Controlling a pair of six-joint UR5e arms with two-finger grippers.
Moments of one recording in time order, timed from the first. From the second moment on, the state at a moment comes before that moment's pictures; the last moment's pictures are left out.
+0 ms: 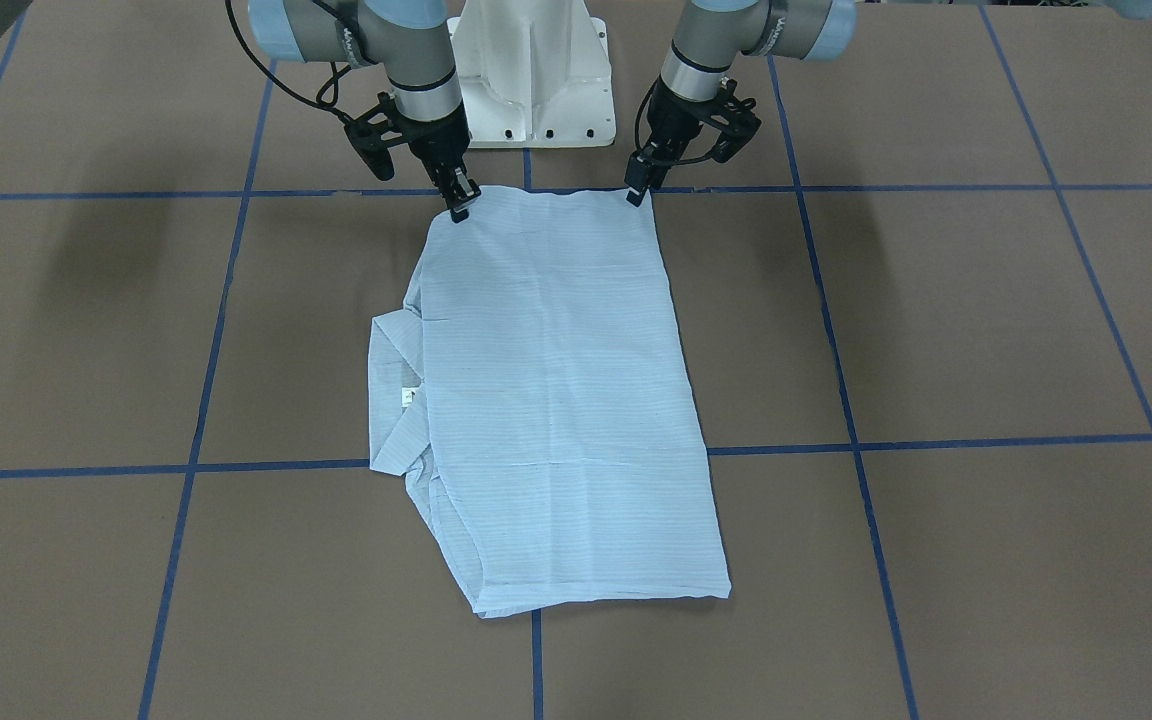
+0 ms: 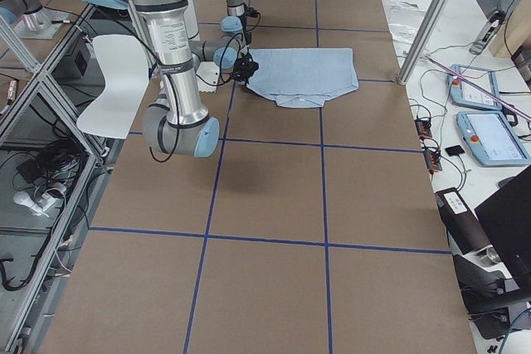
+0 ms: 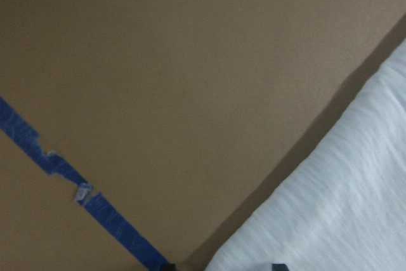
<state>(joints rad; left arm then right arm) -0.13 -1.78 -1.97 -1.97 -1.52 -2.34 0.20 -1.13 1.90 -1.49 1.59 2.45</state>
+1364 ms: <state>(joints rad) -0.10 -1.71 -2.33 -1.89 -1.48 -2.44 0.14 -1.16 2.09 -1.58 1.53 2.51</state>
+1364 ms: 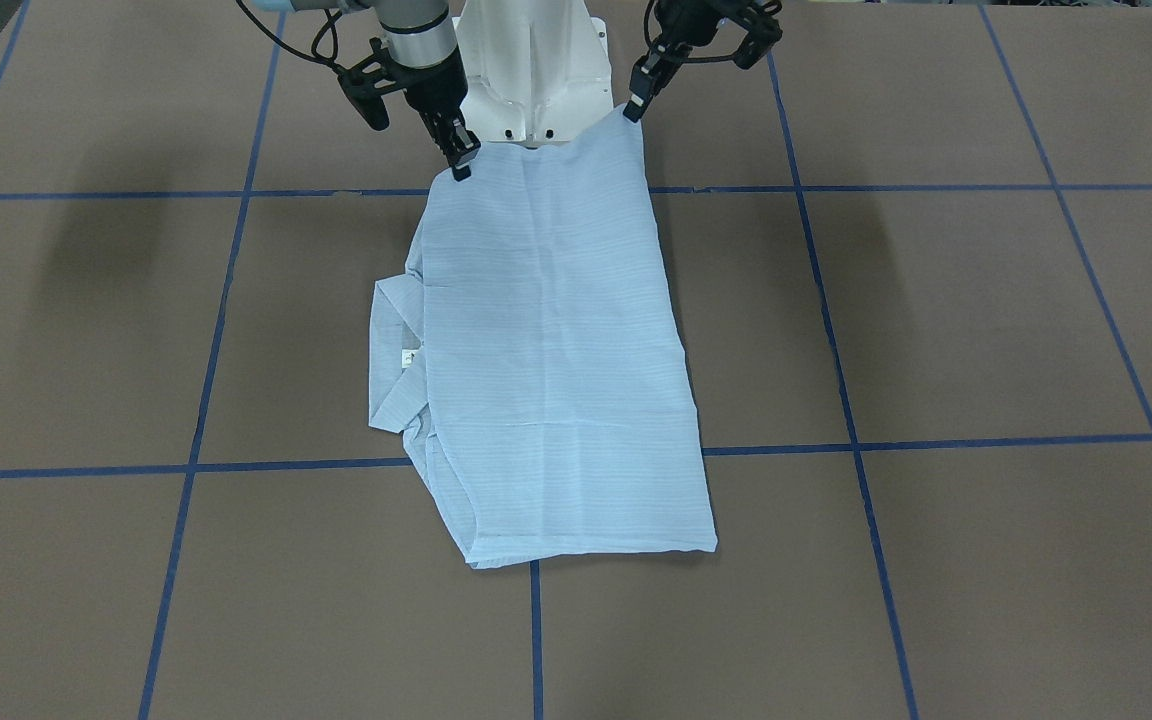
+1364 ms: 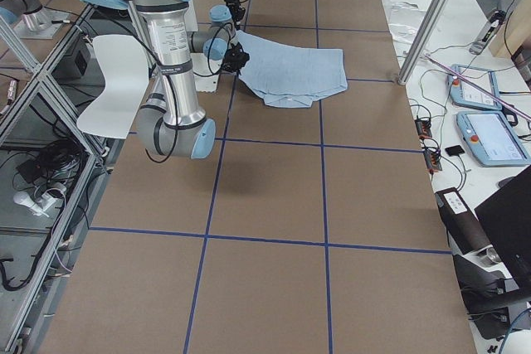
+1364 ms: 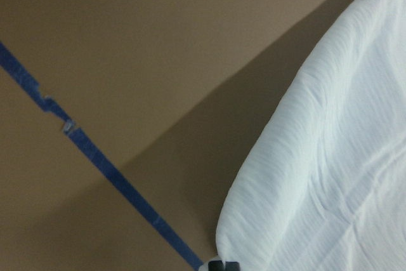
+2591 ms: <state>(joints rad) -0.63 -1.99 -1.96 -1.86 -1.78 -2.01 0.60 -0.88 1.78 -1.61 1.78 2.28</state>
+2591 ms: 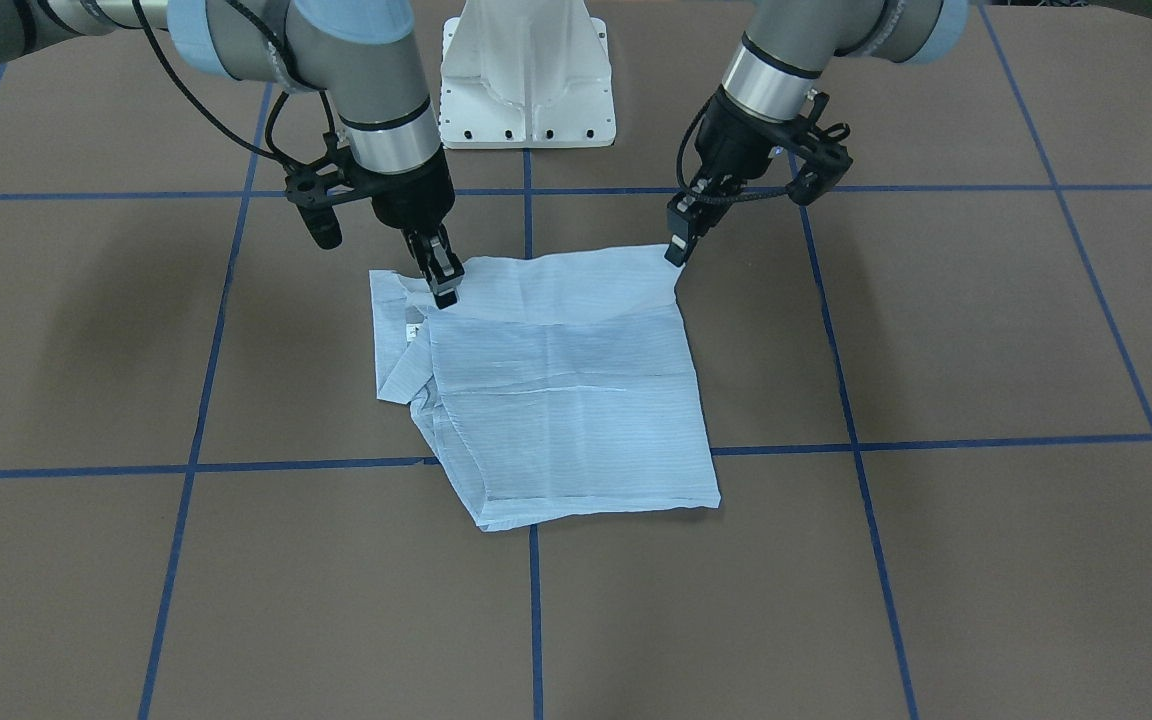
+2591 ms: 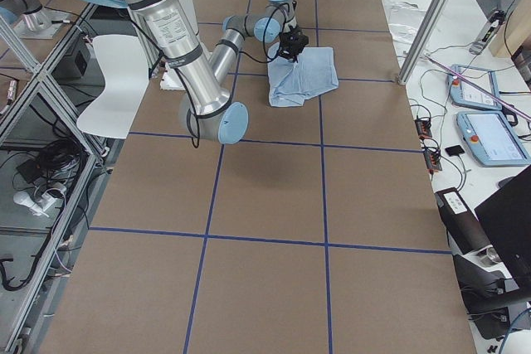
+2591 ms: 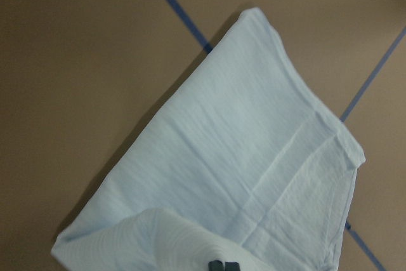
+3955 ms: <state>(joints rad) -0.83 -2.17 -1.31 -2.32 -1.78 -1.72 0.76 -0.58 0.97 -1.08 1.91 2.07</state>
